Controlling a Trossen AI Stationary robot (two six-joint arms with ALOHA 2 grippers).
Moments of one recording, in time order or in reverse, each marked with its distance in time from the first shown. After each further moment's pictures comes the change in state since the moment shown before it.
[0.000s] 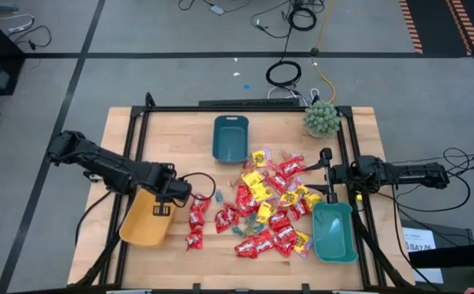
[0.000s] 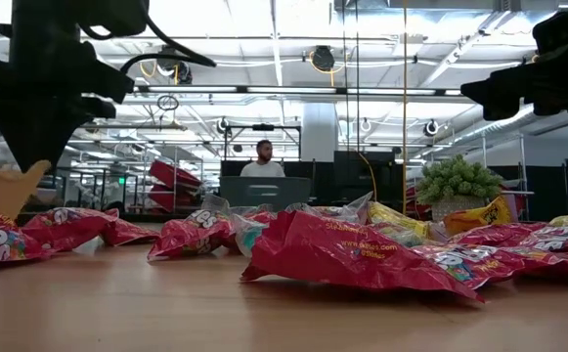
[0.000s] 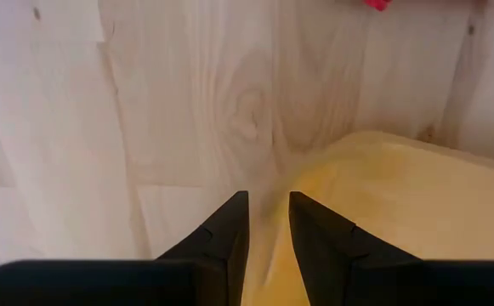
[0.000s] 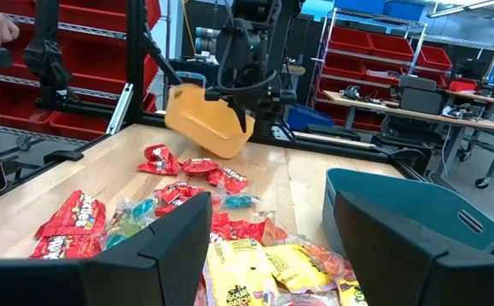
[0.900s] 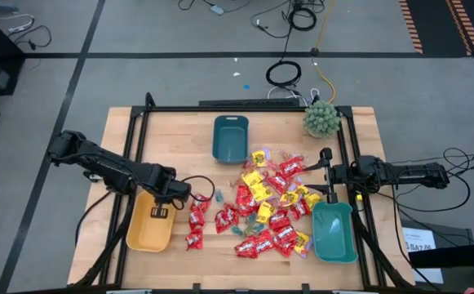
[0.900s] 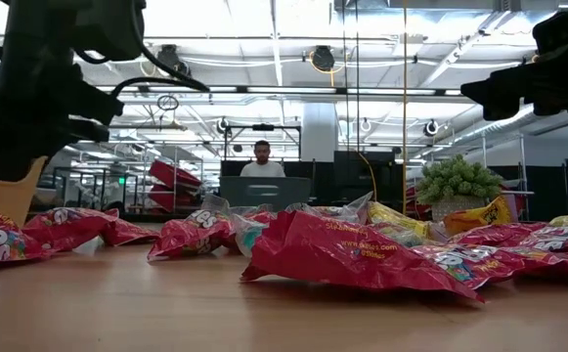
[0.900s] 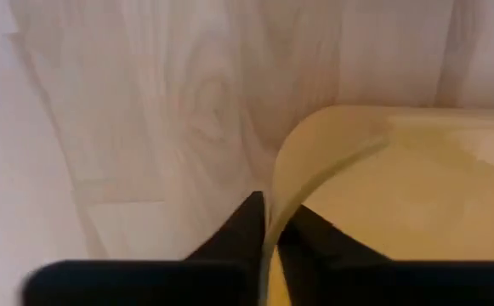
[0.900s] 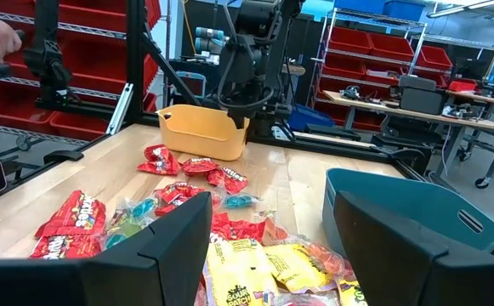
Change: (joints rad) left arm 0.008 0.000 -0.101 0.105 0.097 0.079; right arm 0.000 0.000 0.000 0.000 0.000 0.000
